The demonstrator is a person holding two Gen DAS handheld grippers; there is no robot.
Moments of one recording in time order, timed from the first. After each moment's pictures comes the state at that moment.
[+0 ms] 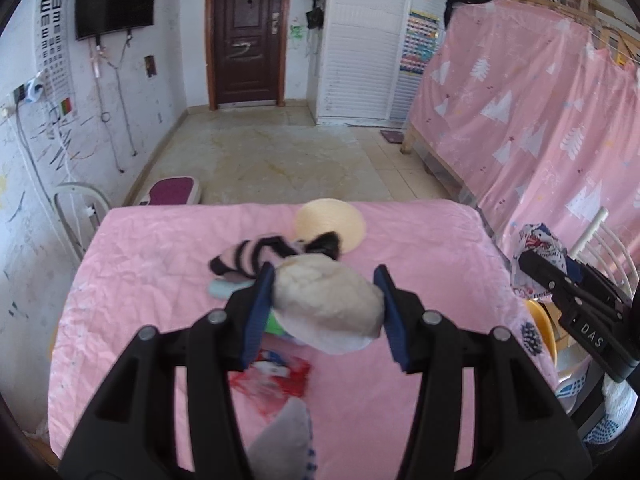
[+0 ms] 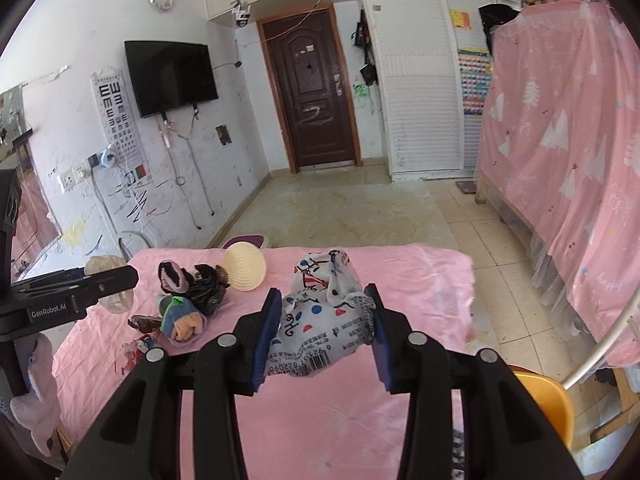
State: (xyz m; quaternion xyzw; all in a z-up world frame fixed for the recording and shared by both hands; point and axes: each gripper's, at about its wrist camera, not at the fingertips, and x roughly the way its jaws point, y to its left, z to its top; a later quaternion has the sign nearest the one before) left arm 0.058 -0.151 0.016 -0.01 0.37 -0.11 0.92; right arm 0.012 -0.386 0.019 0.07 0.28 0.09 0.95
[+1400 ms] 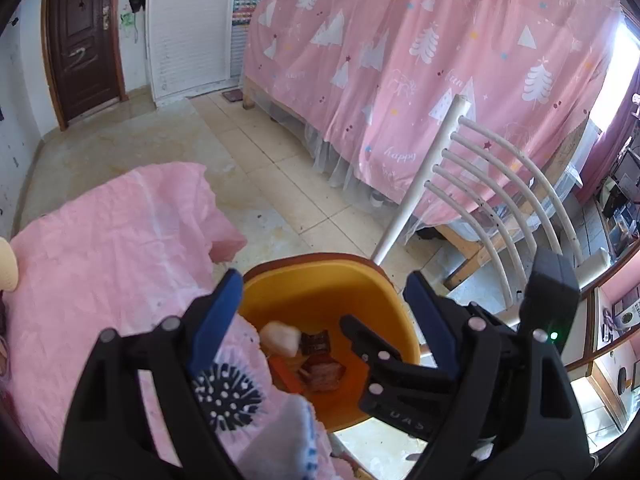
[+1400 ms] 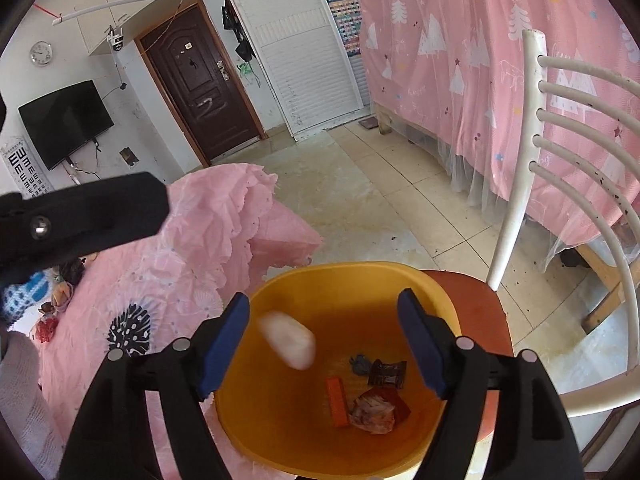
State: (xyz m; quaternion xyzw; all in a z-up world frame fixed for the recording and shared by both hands) left arm 0.031 -0.459 -0.038 0.06 0.41 -0.35 0.84; right arm -0.053 -0.574 -0.097 0.18 0.36 -0.05 0.91
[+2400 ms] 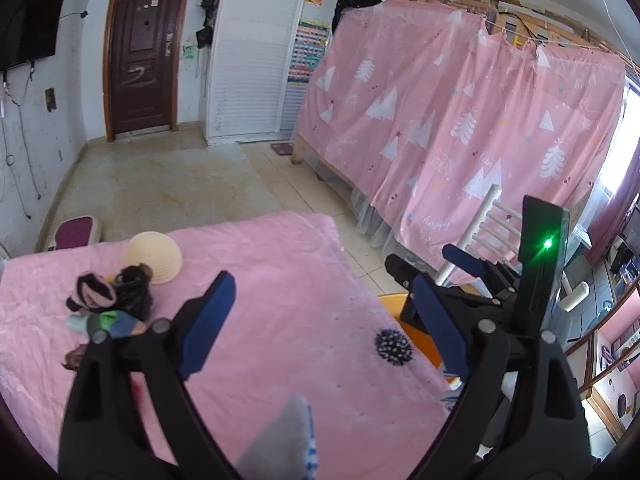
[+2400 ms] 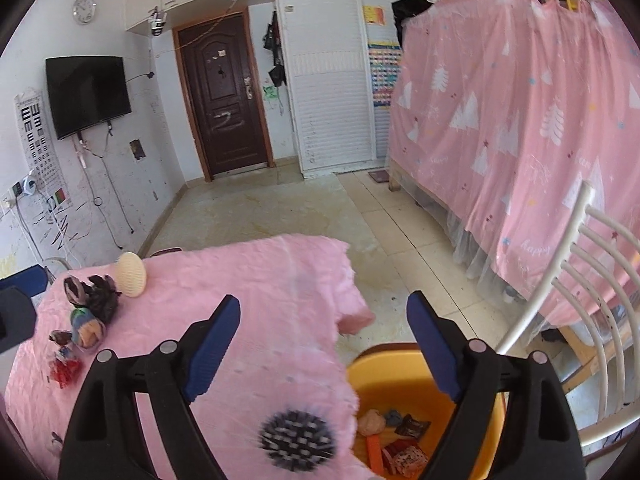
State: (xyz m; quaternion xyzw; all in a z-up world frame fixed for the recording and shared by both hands) left arm 0.028 -0.259 0.037 -0.01 0.33 -0.29 0.90; right arm 0.008 -0.443 0.002 0.08 0.29 -0.05 0.95
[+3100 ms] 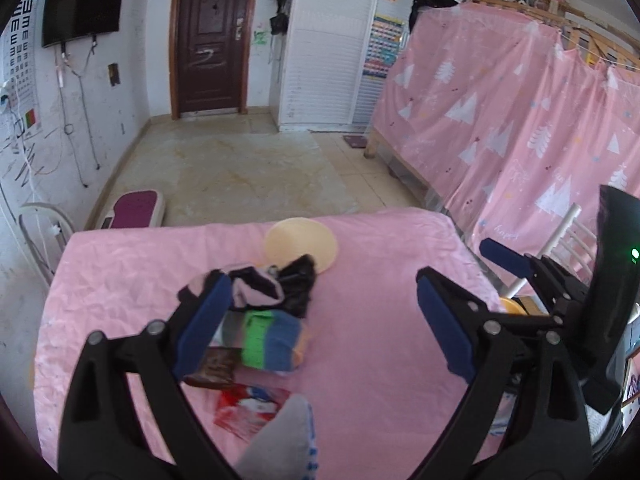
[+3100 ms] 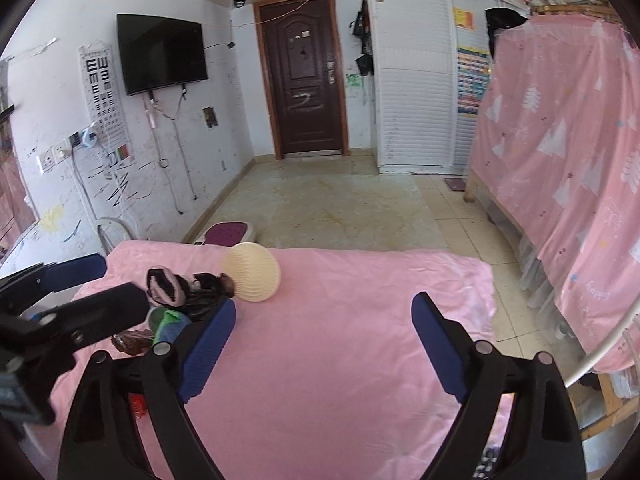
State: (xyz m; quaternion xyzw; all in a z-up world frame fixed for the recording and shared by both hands) left arm 0.084 -0.143 0.014 -0.02 0.36 -0.18 0.92; right arm 0.070 -0.300 0.007 0.03 0.32 0.08 0.94
